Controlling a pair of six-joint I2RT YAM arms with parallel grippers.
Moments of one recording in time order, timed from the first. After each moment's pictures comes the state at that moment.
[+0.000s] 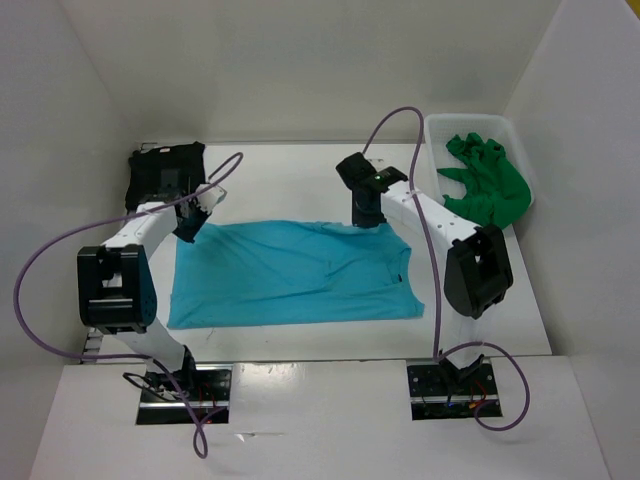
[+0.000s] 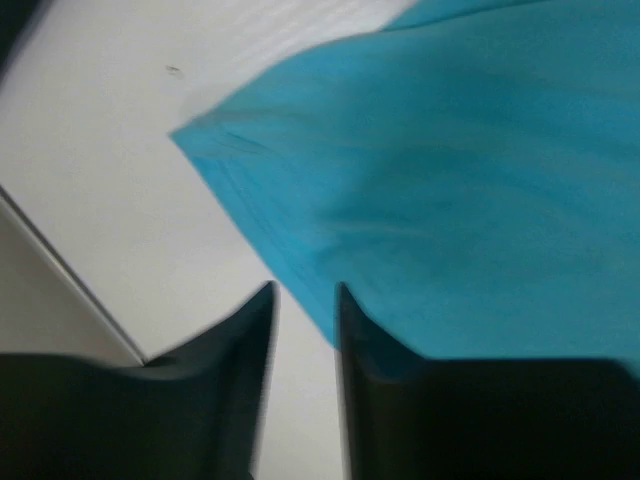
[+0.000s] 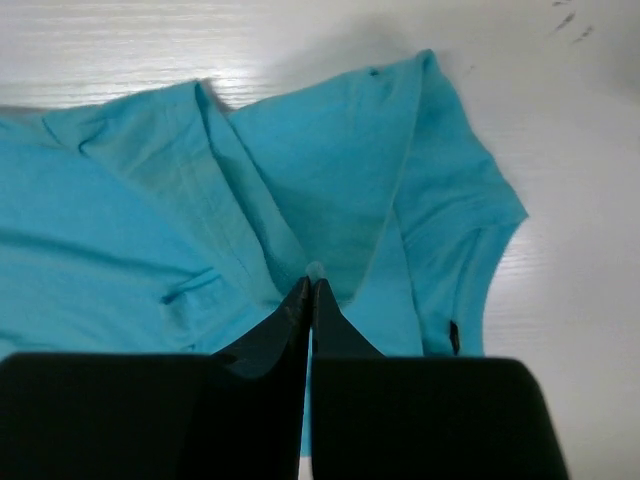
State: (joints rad) left arm 0.07 1.65 1.13 -0.55 -0.01 0.64; right arm 0.56 1.83 1.56 -0.89 0.35 0.54
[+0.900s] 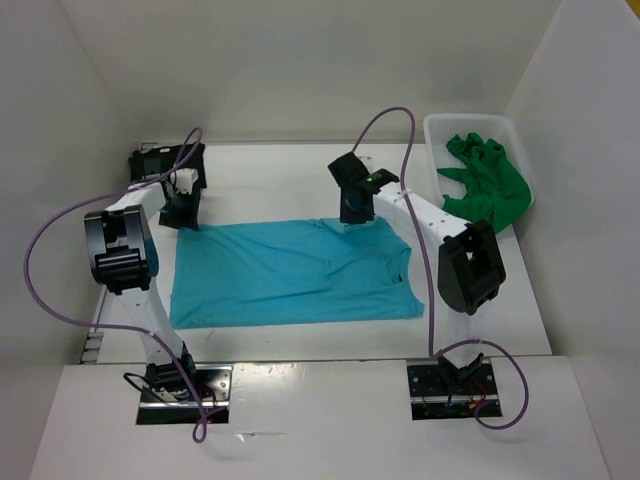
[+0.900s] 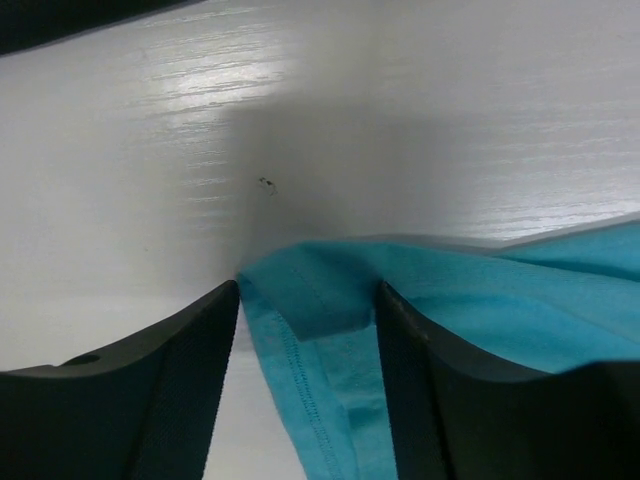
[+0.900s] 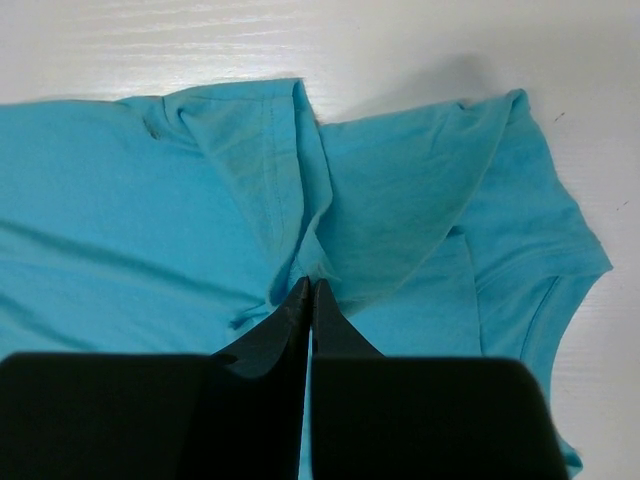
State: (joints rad) left arm 0.23 2.02 1.43 -0.54 0.13 0.28; right arm 0.58 1.87 1.57 -0.75 0.29 0.56
